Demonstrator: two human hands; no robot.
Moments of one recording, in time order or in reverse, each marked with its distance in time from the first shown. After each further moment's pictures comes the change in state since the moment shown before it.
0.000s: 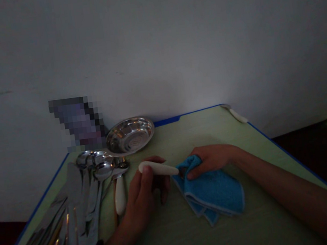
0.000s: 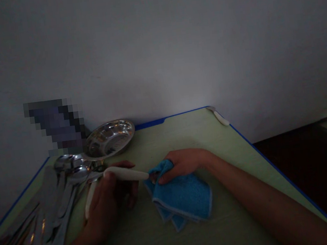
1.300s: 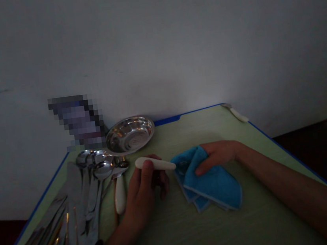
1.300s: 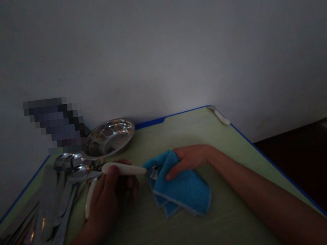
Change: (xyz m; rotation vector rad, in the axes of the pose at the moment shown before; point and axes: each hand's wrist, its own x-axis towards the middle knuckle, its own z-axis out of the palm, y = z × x) left_hand 0.003 -0.003 0.003 -0.096 0.051 0.023; right_hand -0.007 0.016 0.000 0.466 -0.117 -0.027
